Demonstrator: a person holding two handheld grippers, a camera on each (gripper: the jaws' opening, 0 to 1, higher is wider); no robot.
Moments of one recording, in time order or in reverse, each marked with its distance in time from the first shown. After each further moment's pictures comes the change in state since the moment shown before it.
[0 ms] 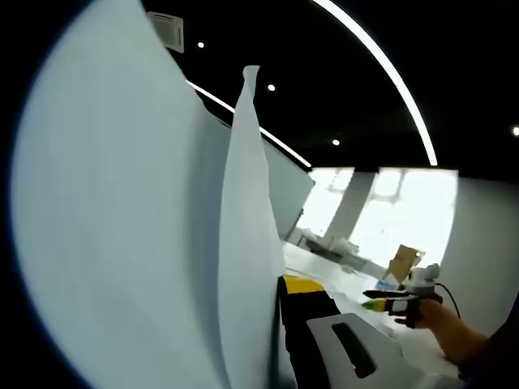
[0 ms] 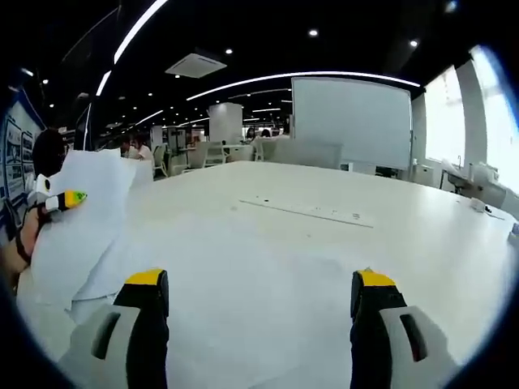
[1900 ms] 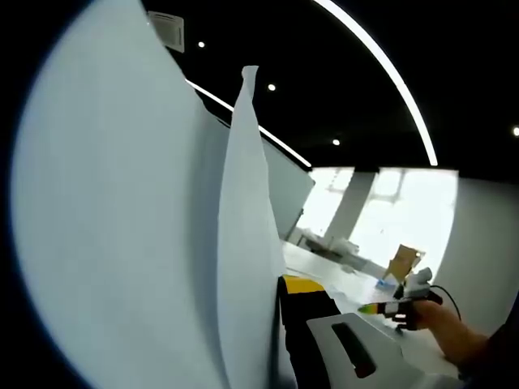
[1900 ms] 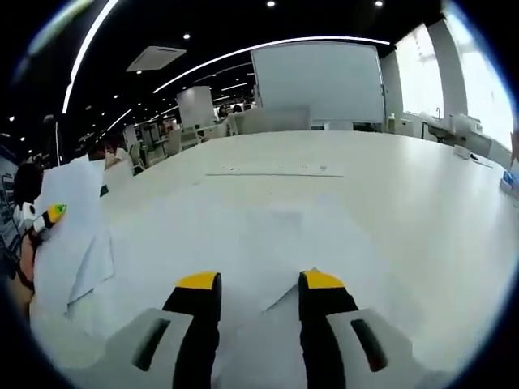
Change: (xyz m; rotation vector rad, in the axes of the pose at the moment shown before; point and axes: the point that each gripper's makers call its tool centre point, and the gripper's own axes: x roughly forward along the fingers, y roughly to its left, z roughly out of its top) left arm 0.000 0.000 0.000 -0.001 0.002 0.001; right arm -0.012 -0.030 -0.040 0.193 0.138 -0.063
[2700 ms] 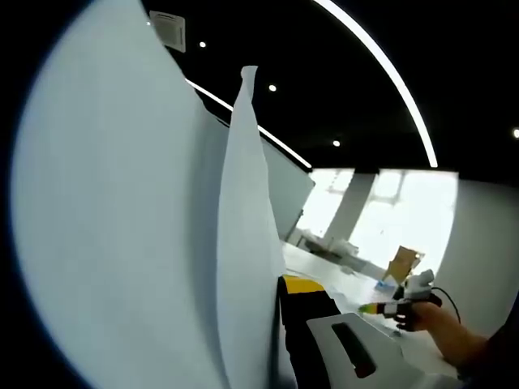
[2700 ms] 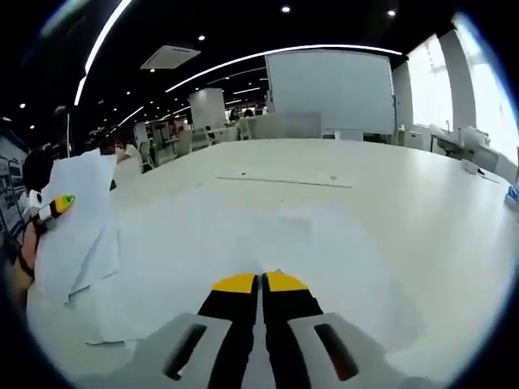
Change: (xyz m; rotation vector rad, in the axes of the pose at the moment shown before) left arm -0.001 0.000 0.001 -0.006 -0.004 -0.001; right arm -0.003 0.010 0.004 -0.064 -0.031 0.040
